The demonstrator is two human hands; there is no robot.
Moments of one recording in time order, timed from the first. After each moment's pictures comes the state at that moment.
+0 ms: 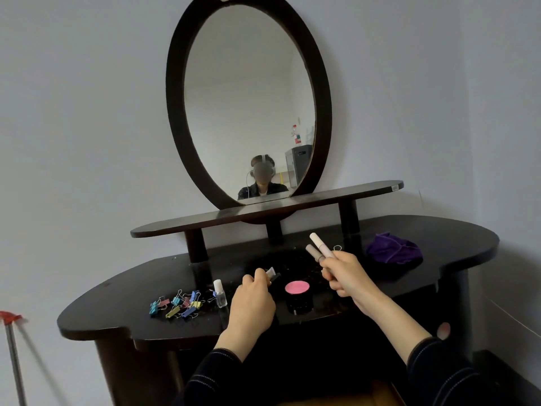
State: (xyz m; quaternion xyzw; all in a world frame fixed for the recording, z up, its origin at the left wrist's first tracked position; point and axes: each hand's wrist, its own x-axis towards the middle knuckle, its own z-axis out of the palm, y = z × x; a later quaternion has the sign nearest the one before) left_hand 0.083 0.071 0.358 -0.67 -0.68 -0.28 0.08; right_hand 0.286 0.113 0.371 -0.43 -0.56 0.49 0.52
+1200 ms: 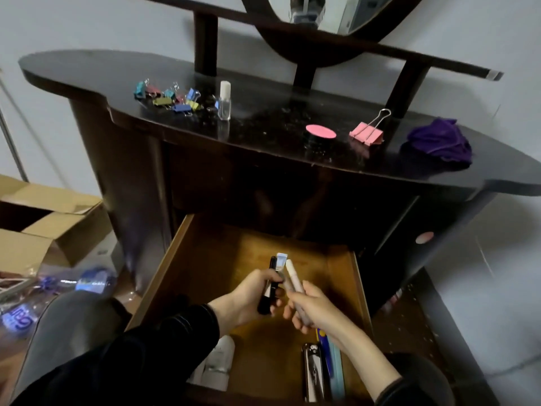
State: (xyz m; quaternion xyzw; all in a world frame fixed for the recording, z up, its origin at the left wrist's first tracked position) left_hand 0.136 -0.011 0.106 -0.22 -0.46 -0.41 -0.76; right_hand 0.300 0.009 0.117 -0.51 -0.62 0.58 0.16
